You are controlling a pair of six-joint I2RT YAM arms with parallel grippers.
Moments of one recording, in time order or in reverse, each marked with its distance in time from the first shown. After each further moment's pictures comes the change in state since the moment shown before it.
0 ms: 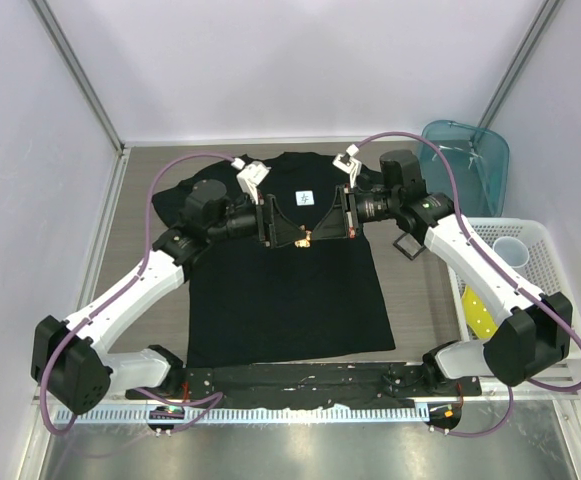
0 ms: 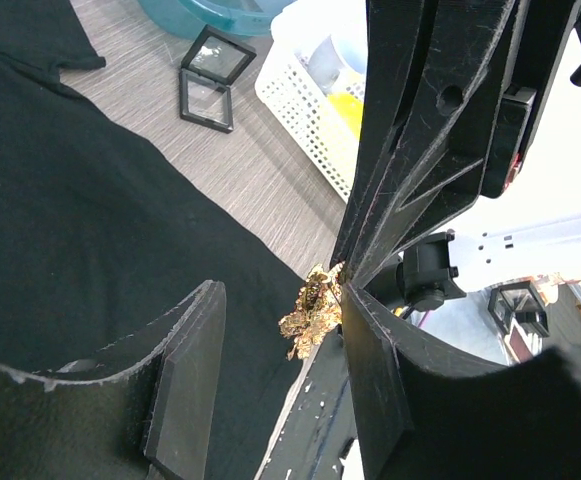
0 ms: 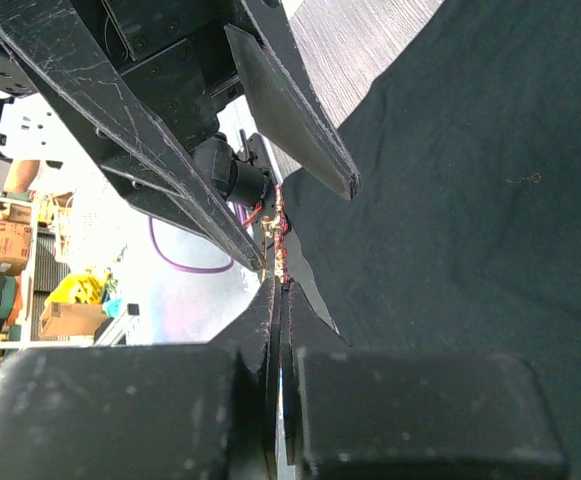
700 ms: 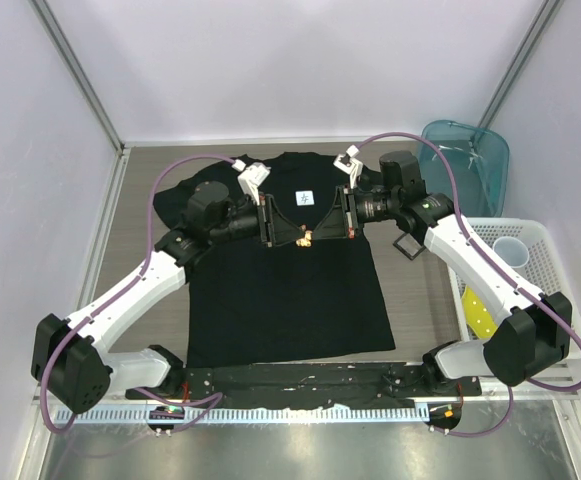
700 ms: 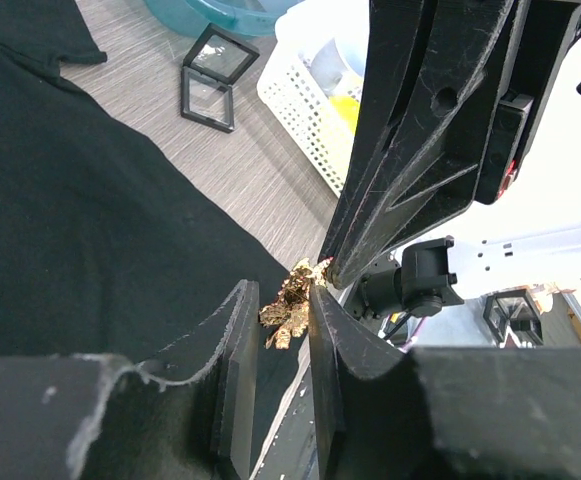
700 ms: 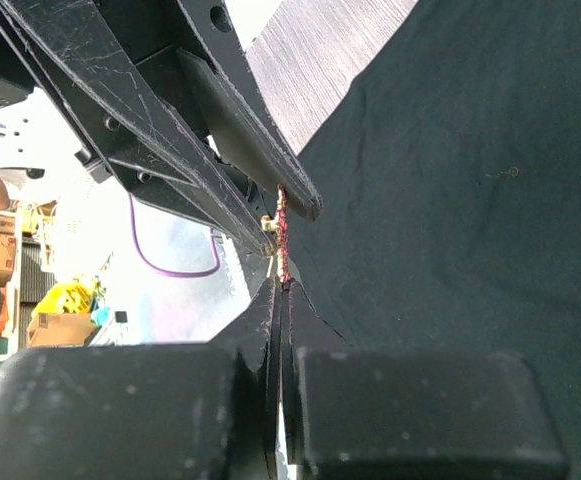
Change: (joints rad) left arm -0.007 0.007 -0.013 0.017 -0.031 -0.031; right arm 0.000 0.000 -0.005 -0.009 0.040 -0.009
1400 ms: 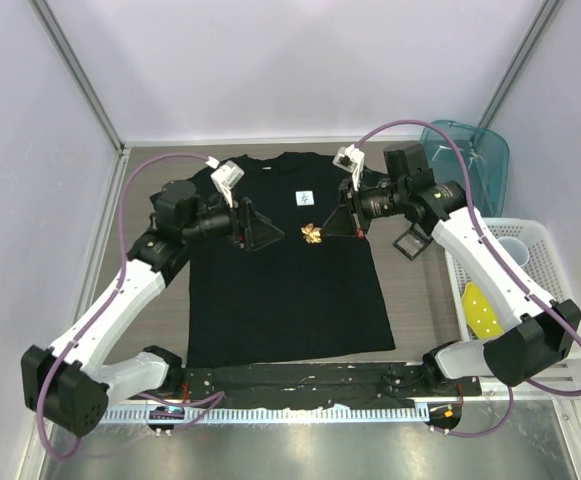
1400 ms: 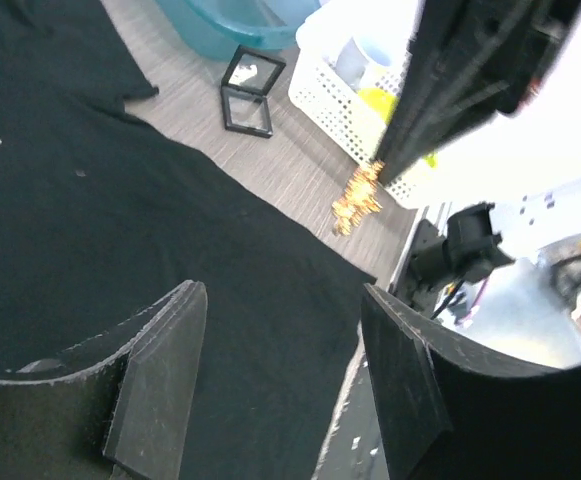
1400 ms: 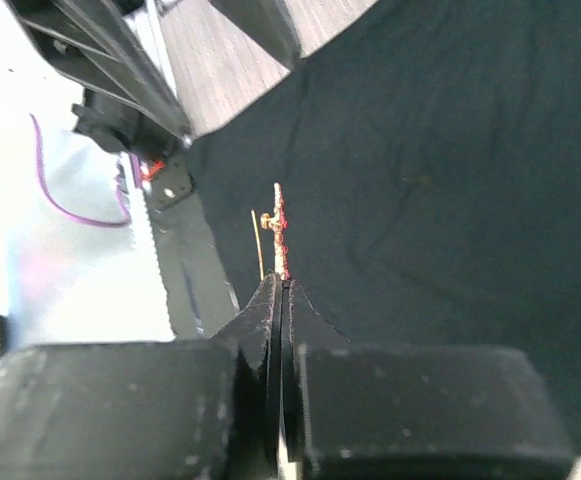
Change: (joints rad) left arm 0.150 -0.097 -0.032 -0.068 0.140 0.143; right arm 0.000 0.000 0.145 -0.245 0.055 -0.353
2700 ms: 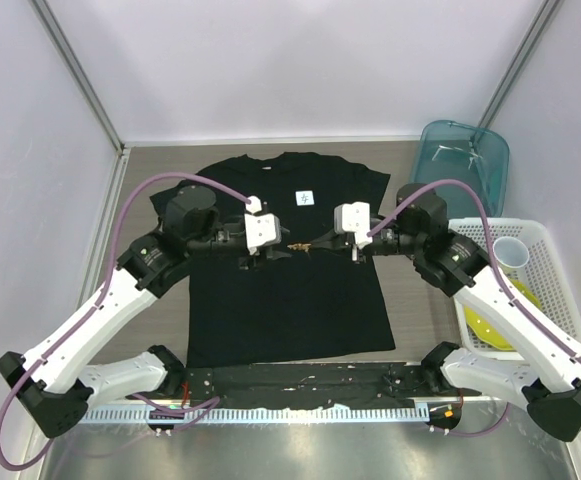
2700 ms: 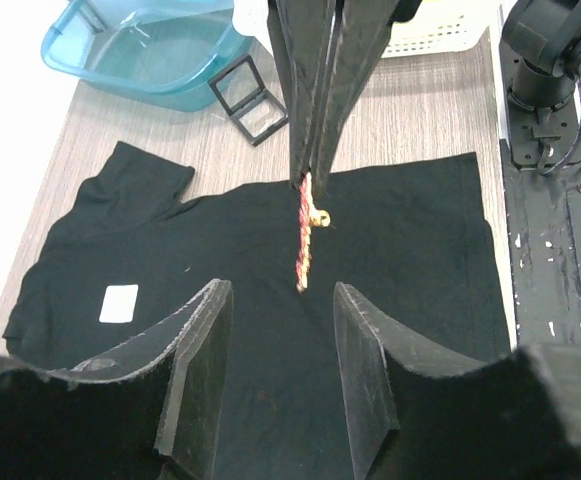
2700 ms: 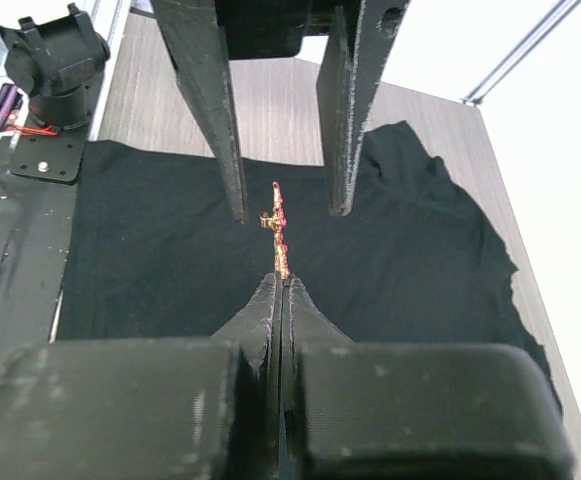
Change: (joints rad) left arm -0.280 -0.082 0.229 -0.403 -0.086 0.944; right arm 0.229 -0.343 -0.259 0.354 0.130 -0.533
